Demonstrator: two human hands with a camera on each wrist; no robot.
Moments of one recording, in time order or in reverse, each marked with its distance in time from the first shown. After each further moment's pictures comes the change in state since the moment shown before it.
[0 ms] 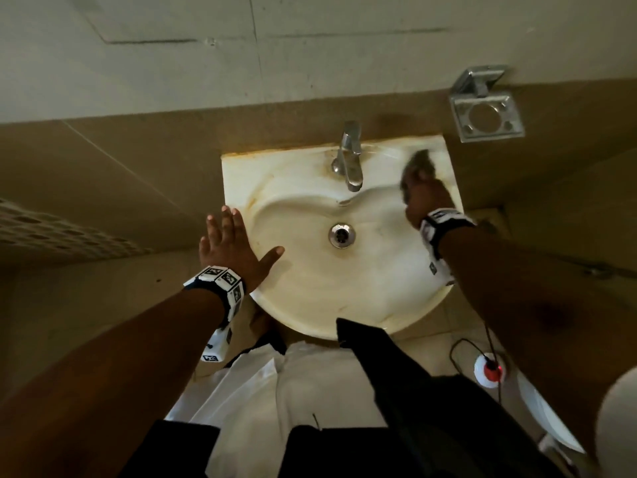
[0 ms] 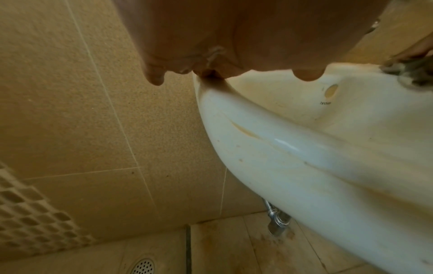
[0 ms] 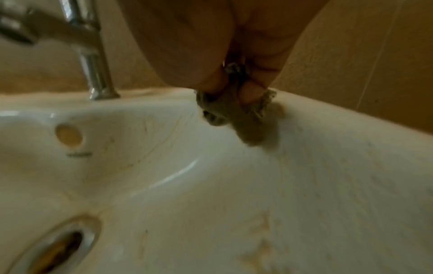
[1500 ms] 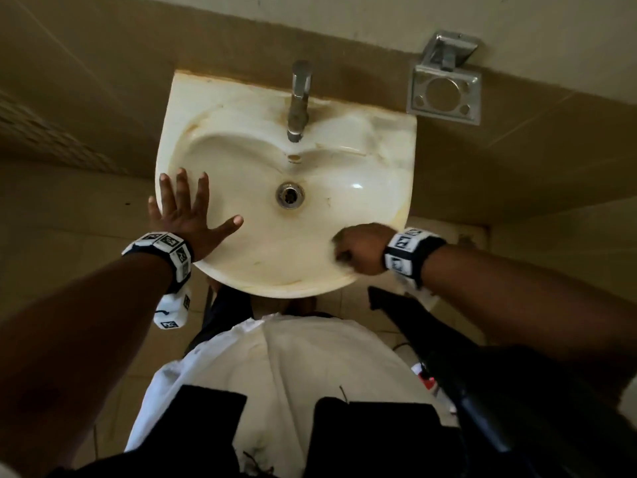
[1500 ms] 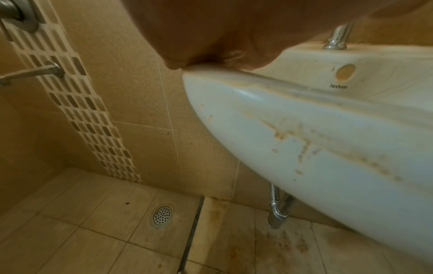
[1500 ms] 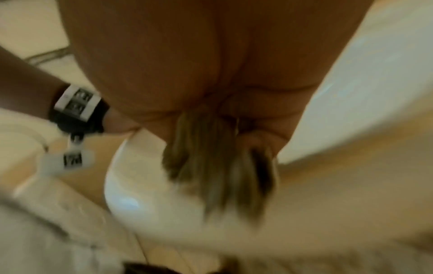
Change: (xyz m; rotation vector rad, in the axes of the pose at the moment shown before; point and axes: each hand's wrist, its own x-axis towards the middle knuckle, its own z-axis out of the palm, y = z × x) left_hand -0.067 0.075 0.057 -0.092 -0.051 -0.160; right_hand -0.080 0.070 0.012 -0.216 -0.611 -0.926
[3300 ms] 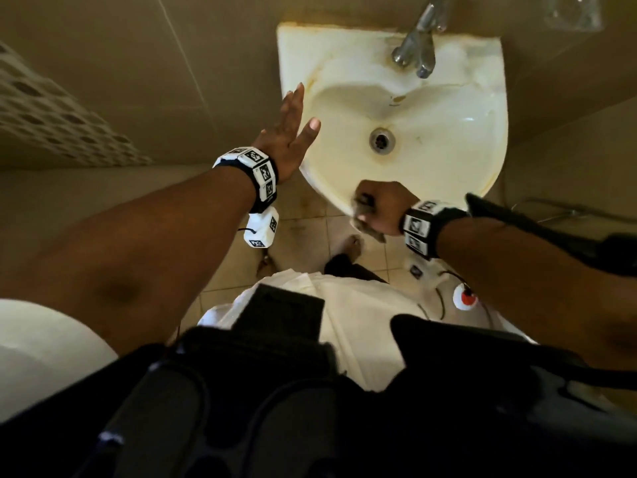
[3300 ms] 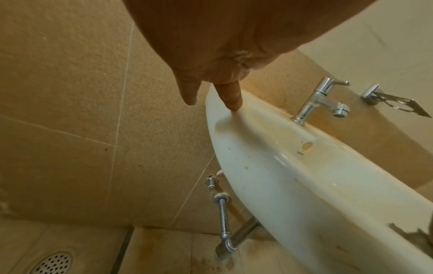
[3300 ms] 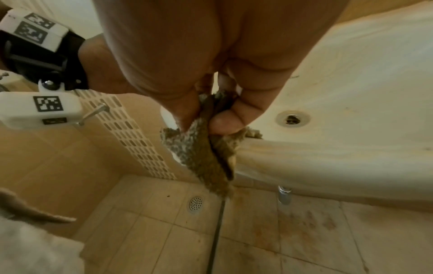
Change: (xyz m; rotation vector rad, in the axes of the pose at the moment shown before) left_hand 0.051 -0.129 -0.084 -0.492 -0.114 0.651; right_hand 0.145 -0.232 -0.027 0.681 0.373 0.572
